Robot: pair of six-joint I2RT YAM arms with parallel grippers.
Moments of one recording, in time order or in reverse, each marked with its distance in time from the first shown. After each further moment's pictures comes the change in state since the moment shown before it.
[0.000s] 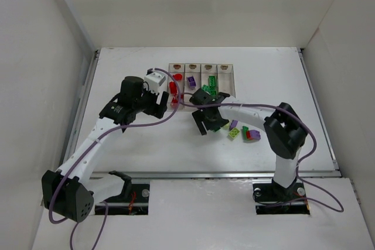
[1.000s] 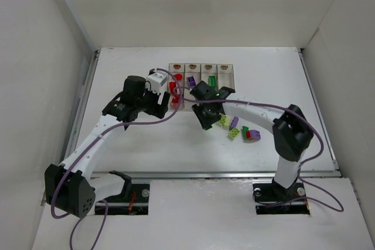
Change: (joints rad) left arm 0.000 0.043 0.000 0.008 0.008 0.000; right arm -0.014 -0.001 0.060 0.004 -0.148 -0.099
